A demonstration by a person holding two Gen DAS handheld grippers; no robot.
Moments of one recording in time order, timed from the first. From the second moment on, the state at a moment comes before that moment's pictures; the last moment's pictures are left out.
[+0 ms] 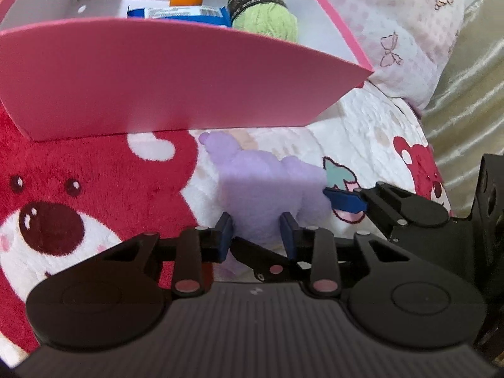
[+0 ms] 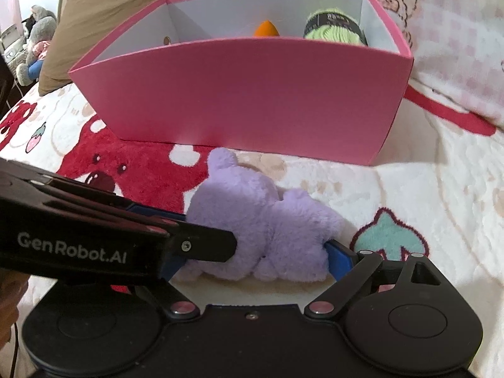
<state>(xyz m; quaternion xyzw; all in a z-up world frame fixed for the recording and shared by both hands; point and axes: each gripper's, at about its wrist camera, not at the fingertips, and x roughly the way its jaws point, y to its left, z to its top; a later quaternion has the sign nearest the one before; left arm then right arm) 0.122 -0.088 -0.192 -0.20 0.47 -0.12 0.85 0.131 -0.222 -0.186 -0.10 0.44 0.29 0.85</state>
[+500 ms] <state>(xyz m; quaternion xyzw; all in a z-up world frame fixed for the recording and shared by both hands) 0.111 -0.085 -0.169 -0.21 0.45 -0.13 0.86 0.114 -0.216 -0.164 -0.15 0.39 0.31 0.85</state>
